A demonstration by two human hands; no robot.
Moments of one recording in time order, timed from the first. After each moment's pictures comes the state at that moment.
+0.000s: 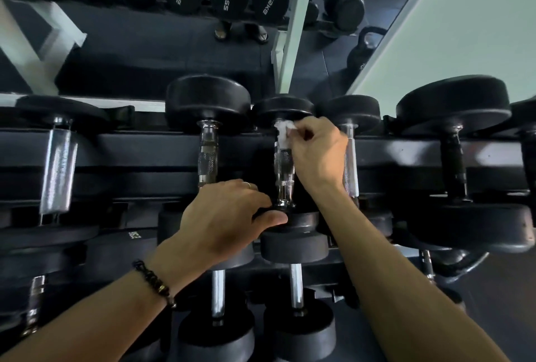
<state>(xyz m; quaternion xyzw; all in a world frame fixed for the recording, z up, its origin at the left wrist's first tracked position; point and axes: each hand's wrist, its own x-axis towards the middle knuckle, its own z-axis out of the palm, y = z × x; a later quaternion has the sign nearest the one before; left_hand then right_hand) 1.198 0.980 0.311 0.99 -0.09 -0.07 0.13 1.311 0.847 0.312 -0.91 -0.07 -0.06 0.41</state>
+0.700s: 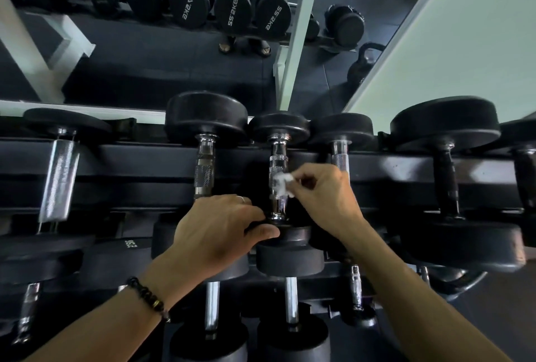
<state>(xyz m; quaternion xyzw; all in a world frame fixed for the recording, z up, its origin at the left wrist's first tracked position) 1.194 0.978 0.303 0.98 -0.08 -0.01 0.16 1.290 0.803 0.321 -0.90 -0.13 0.12 0.39</state>
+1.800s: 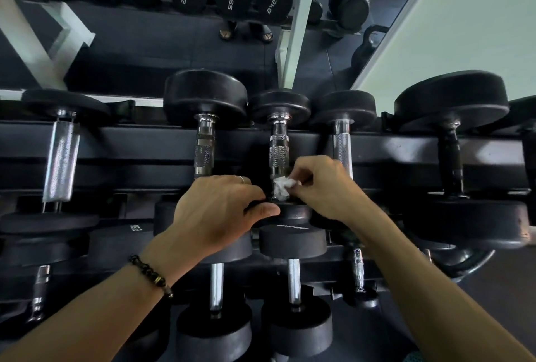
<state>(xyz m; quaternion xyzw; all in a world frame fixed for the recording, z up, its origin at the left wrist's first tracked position) 1.192 0.978 0.297 0.98 -0.09 0.04 0.16 1.284 0.794 0.317 -0.92 -0.19 0.21 0.28</state>
